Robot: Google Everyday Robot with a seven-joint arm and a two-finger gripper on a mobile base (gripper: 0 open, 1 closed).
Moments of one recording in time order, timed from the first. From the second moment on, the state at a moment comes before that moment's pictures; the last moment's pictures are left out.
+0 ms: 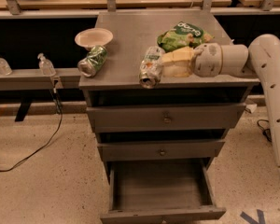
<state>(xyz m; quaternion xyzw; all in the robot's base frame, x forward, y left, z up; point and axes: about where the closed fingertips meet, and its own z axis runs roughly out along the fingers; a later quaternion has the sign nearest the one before) 0.637 -0.089 0.898 -0.74 -0.08 -0.16 0.65</state>
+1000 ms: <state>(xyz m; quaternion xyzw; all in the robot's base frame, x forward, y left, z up) 0.687 -0.102 0.903 -0.75 0.08 -0.15 0.64</state>
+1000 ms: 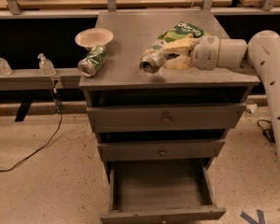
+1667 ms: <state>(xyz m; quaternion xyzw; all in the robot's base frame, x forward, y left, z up) 0.688 -0.094 0.896 -0.75 0.11 -0.12 0.64</state>
